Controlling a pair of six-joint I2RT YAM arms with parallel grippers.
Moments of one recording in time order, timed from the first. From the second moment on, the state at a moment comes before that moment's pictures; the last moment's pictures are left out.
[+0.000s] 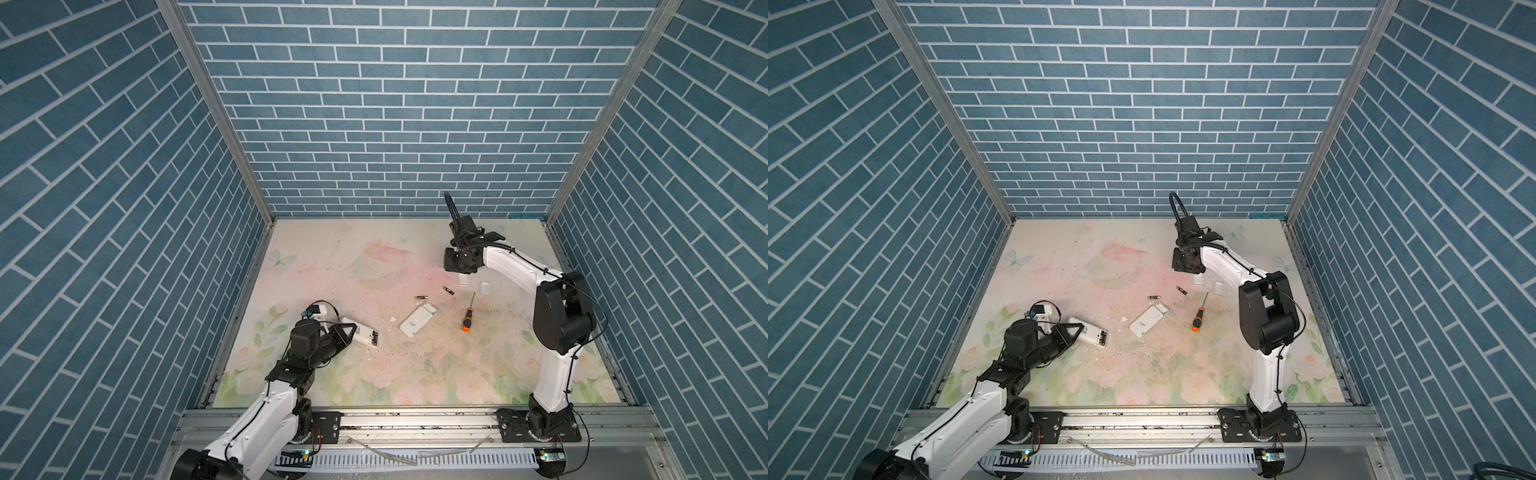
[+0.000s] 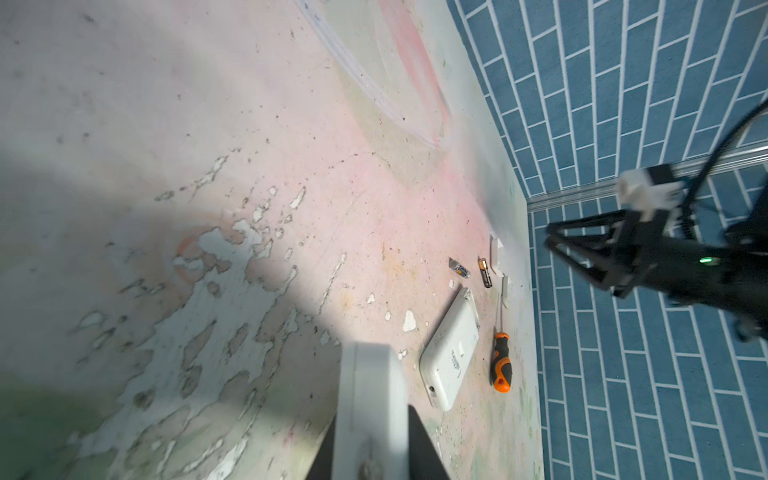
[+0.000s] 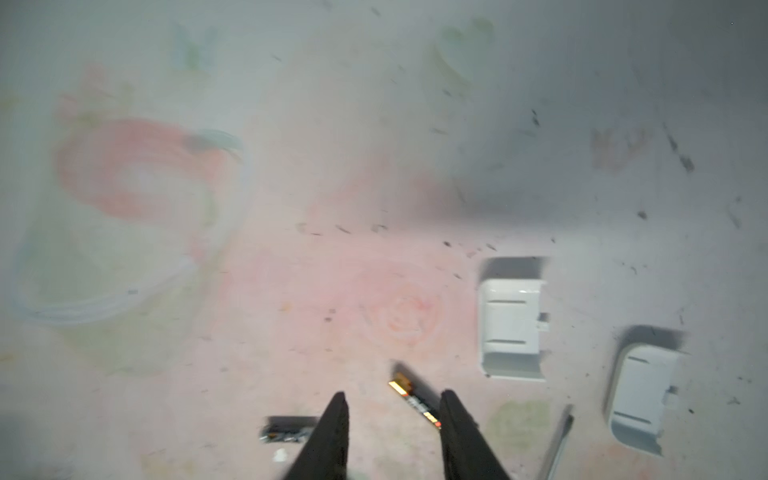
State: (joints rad) left arm -0.25 0.75 0.10 0.10 0.35 -0.93; right arm 0.53 1.93 1.64 -0.73 0.00 0.47
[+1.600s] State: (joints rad) left arm -0.25 0.32 0.16 -0.65 0.23 -0.92; right arm 0.85 1.72 1.45 -0.64 -0.04 0.58
